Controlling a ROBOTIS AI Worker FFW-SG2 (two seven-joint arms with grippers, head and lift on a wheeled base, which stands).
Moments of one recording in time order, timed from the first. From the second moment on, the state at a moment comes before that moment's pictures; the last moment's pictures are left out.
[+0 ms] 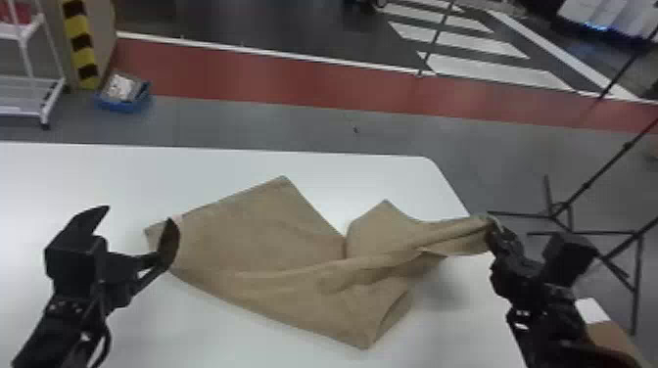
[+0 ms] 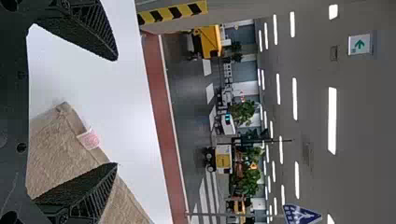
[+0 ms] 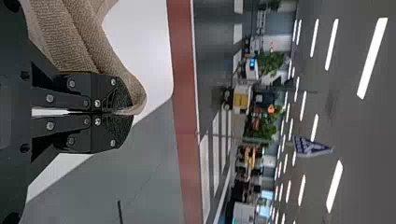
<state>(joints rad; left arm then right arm) 0.10 0.17 -0.31 -1.59 0.04 -0.02 0.11 0.31 -0.15 -0.51 -1.86 -0.19 0.27 0.04</state>
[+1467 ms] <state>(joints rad) 0.08 0.17 -0.24 -1.56 0.07 0.12 -0.04 0.27 -0.14 -0.39 -1.83 -0.14 0.30 0.09</state>
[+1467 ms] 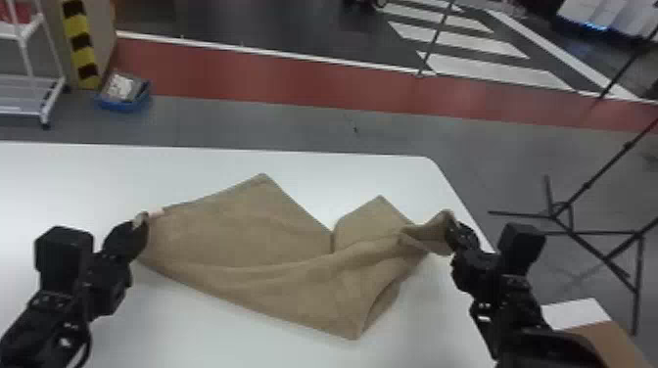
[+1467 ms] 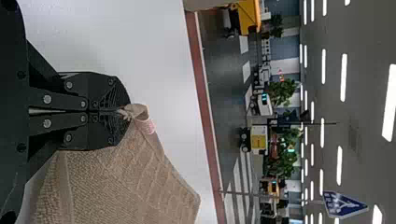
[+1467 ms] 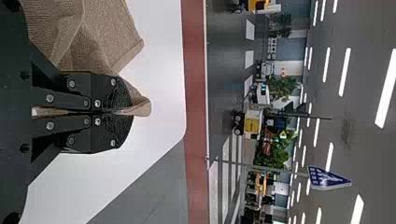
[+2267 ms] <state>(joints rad) 0.41 0.19 0.14 -2.21 0.07 0.18 0.07 0.26 -0.19 -0.40 -1.88 -0.01 0.44 0.43</state>
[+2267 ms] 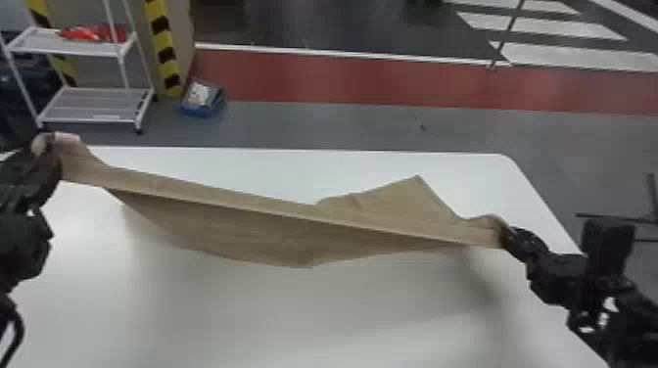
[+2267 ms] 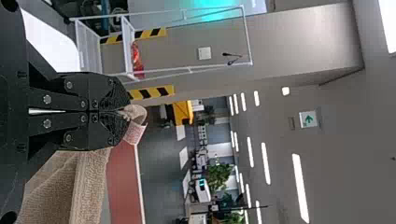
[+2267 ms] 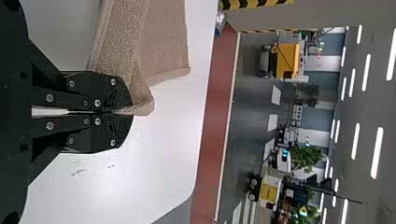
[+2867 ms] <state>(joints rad) 0.47 0.18 0.06 -2.23 -0.03 0.33 0.10 0.33 -0.18 -0.44 -1.99 0.00 0.55 0.54</state>
